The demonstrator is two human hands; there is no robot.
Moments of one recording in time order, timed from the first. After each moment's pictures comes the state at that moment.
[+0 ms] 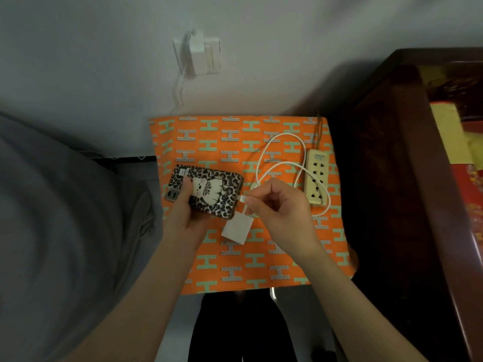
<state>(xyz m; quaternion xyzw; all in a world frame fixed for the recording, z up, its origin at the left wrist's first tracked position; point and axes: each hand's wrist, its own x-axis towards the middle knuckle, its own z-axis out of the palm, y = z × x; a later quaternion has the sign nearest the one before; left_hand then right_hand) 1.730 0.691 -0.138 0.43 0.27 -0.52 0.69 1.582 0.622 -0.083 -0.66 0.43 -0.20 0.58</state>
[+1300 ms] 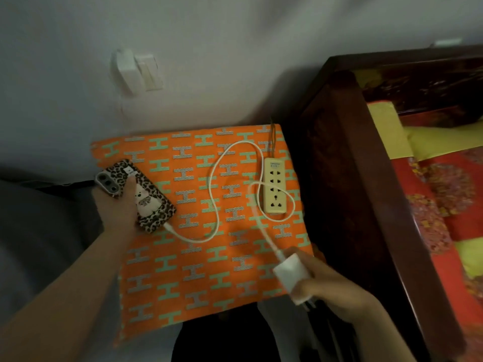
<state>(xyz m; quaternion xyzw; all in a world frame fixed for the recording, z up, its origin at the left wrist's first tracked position) 1.789 0.652 -0.198 0.84 -0.01 -0.28 0.46 1.422 0.605 -0.110 -0.43 0.46 0.08 0.78</state>
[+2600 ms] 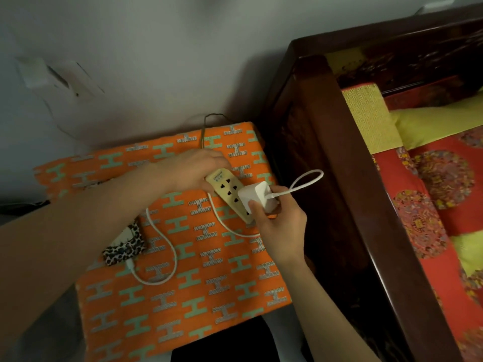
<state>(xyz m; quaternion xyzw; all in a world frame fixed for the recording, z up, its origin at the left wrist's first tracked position) 1.710 0.461 -0.216 0.48 -0.83 -0.25 -0.10 1.483 0.535 -0.155 -0.61 0.64 -0.27 0.38</state>
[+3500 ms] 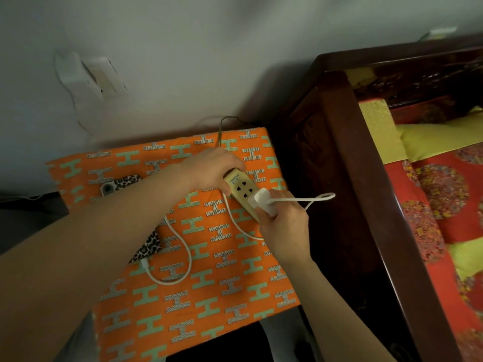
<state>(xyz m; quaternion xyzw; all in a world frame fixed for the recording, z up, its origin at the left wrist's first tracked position) 1.711 0.465 -0.172 0.52 -0.78 -0.35 -0.01 1.510 0.536 -0.146 -0.73 0.61 -0.17 0.26</state>
